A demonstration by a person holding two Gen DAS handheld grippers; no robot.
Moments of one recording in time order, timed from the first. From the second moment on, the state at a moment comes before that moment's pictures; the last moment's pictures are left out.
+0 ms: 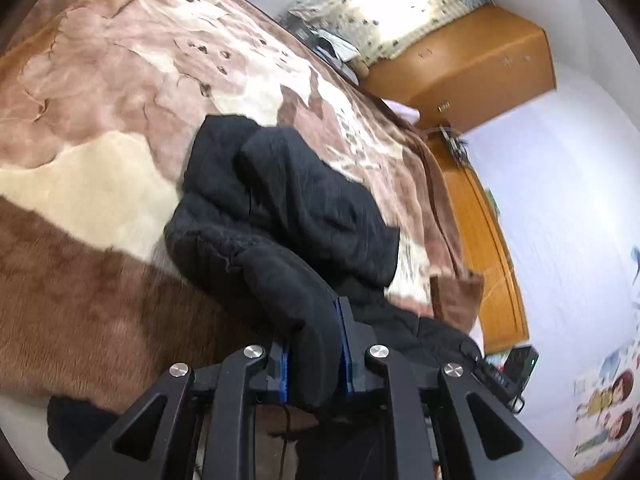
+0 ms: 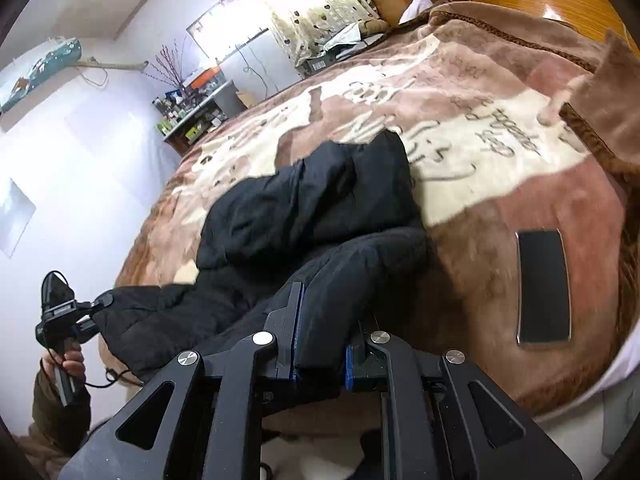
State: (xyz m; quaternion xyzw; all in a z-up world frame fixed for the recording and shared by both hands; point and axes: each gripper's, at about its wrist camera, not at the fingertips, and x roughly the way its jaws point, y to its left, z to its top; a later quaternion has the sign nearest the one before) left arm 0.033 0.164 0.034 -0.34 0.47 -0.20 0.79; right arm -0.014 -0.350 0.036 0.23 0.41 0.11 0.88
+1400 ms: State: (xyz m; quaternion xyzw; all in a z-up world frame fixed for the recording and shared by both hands) left arm 0.344 0.167 -0.091 -0.47 0.51 -0.12 0.71; right arm 0.301 -0.389 -0.066 0.36 0.51 0.01 0.78
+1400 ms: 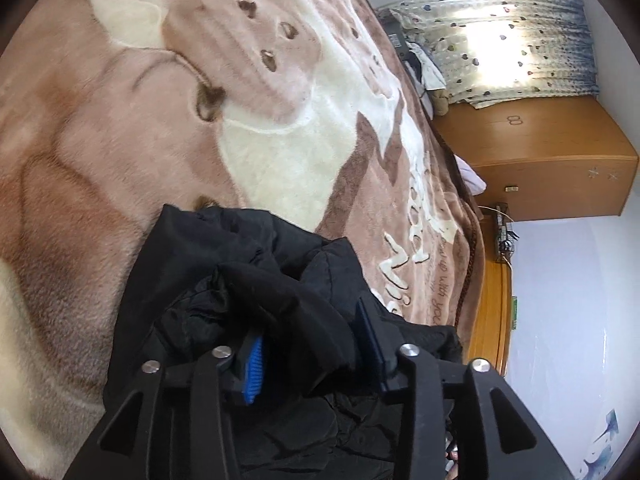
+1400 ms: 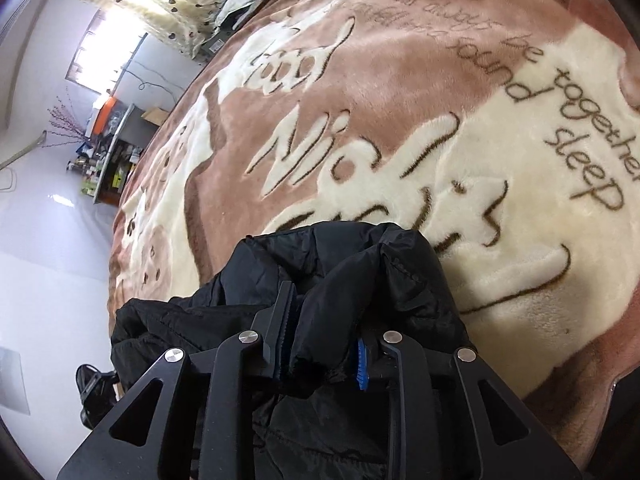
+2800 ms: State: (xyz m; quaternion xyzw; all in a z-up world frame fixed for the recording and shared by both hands) left arm 0.292 -0.027 -0.053 -0.05 0.54 -0.14 0.83; right arm 0.261 -0.208 -0.049 0.02 0.47 0.10 0.88
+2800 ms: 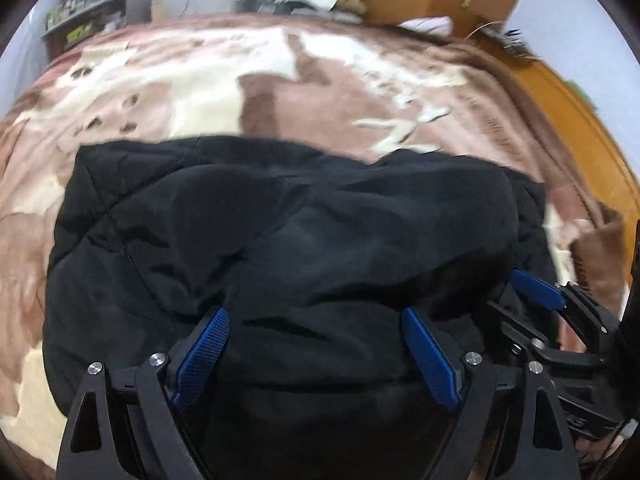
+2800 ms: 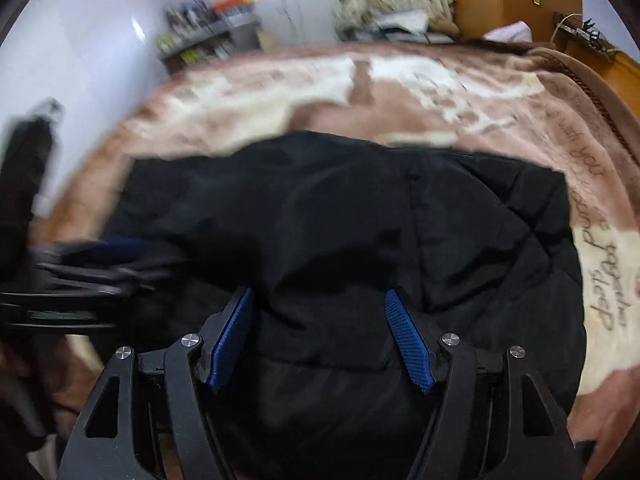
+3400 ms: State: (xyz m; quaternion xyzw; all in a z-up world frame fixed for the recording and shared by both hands) left arm 0.350 -0.020 -0.089 0.01 0.56 -0.05 0.83; right arm 0.347 -0.198 -0.106 -0.02 0.58 0.04 0.81
